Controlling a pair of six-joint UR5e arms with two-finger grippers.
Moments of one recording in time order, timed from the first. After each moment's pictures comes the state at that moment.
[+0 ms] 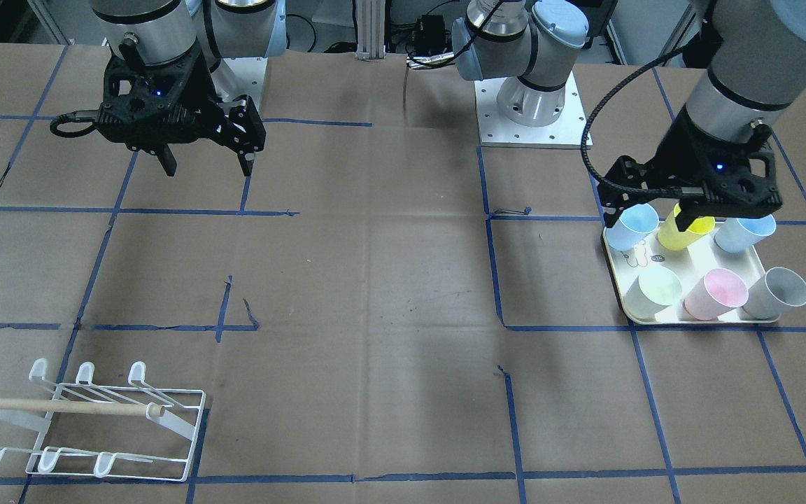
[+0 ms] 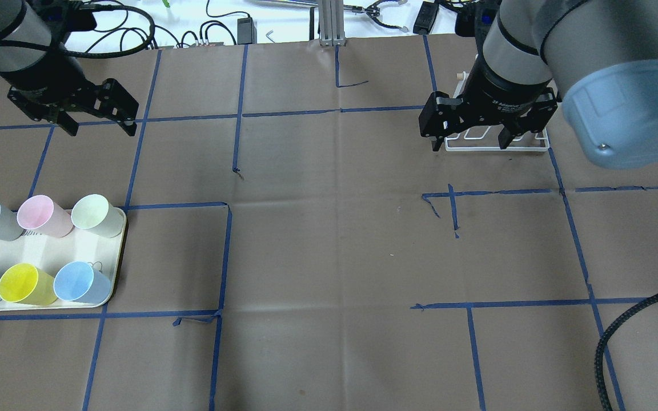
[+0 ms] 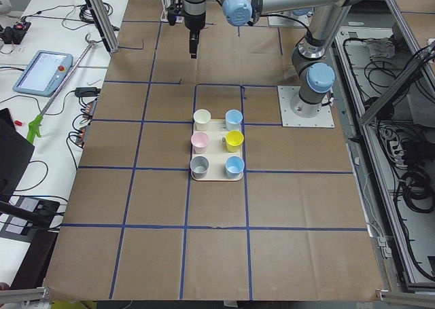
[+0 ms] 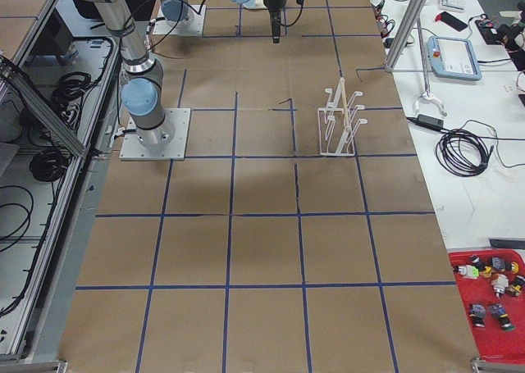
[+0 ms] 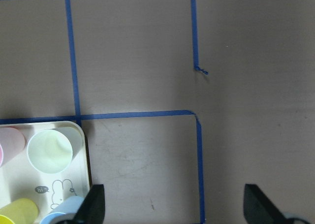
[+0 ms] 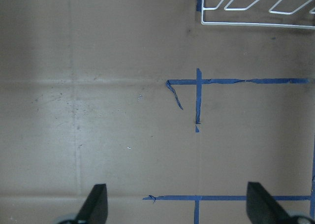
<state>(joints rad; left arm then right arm) -1.32 -1.60 -1.62 -1.45 1.58 0.30 1.67 -1.62 1.66 -1.68 -1.55 0.10</state>
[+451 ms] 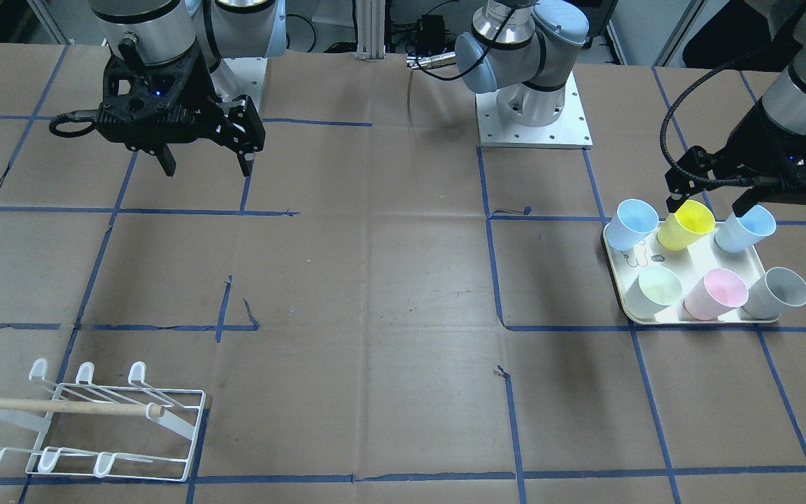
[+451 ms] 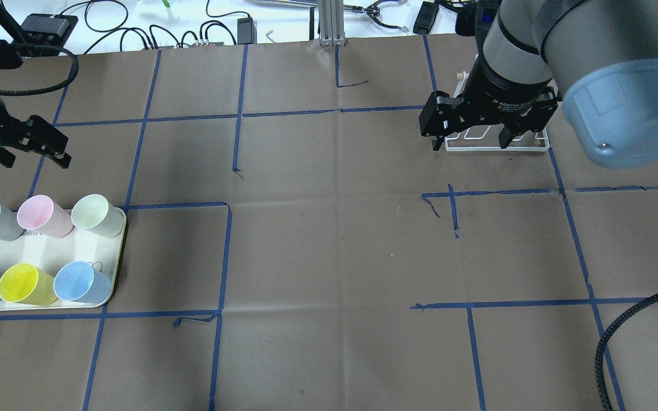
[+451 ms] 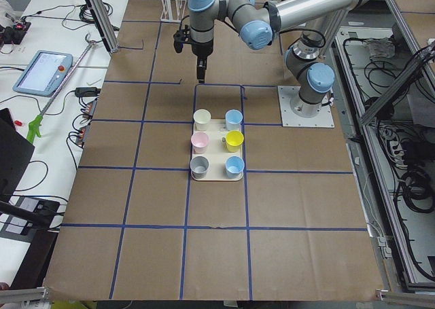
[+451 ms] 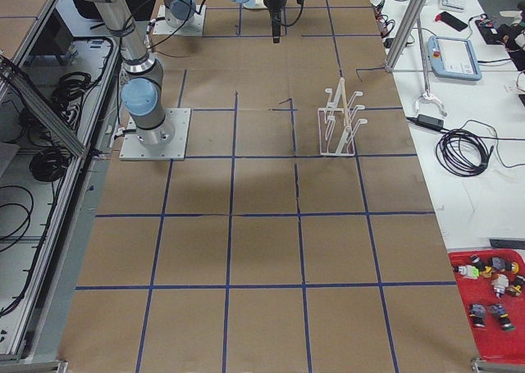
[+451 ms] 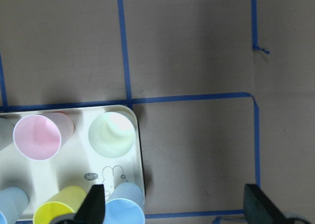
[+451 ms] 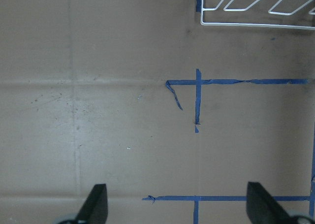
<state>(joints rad) -1.12 -1.55 -1.72 -1.43 1.57 0.51 1.67 -1.62 1.65 -1.68 -1.55 0.10</state>
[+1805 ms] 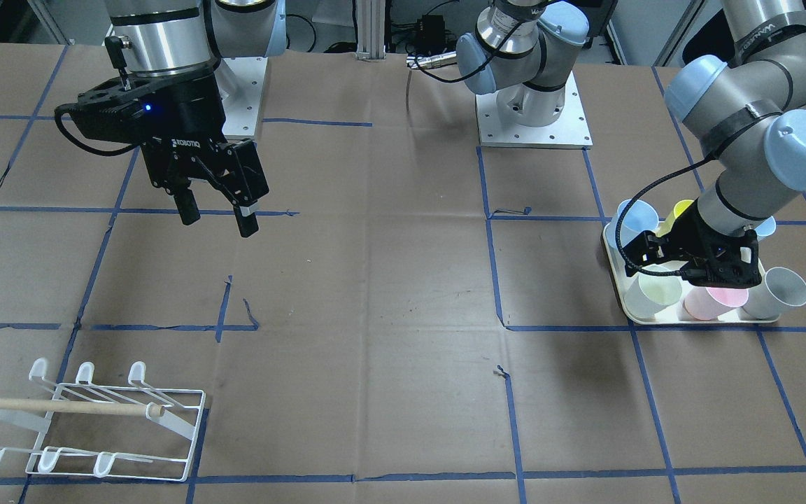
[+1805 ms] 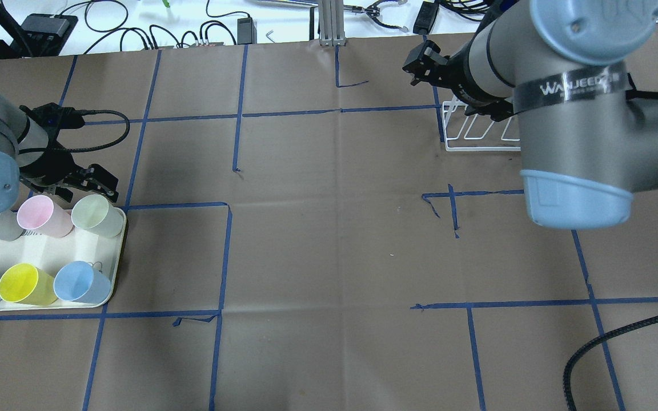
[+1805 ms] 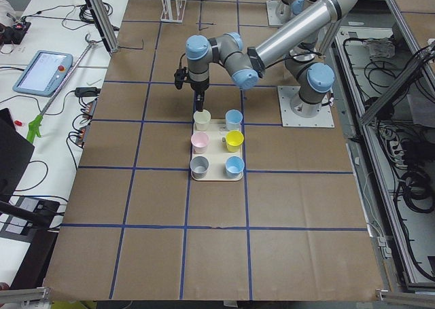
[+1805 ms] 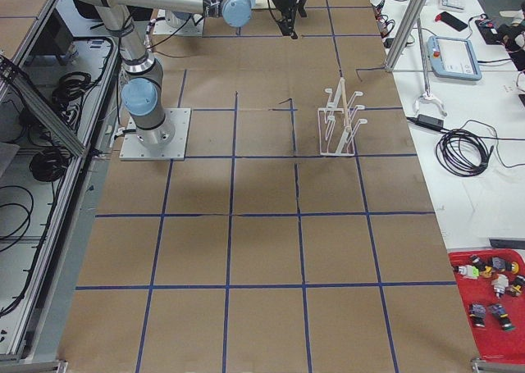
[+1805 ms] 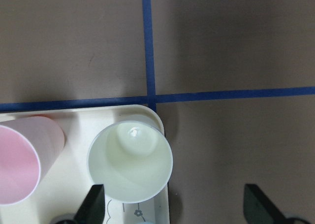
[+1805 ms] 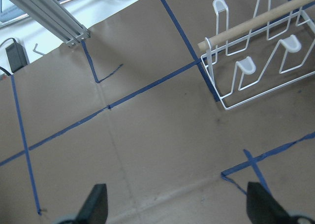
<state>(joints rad) -1.14 -1.74 -1.94 -1.05 1.57 0.48 1.68 -1.63 1.92 -2.48 -1.46 0.69</state>
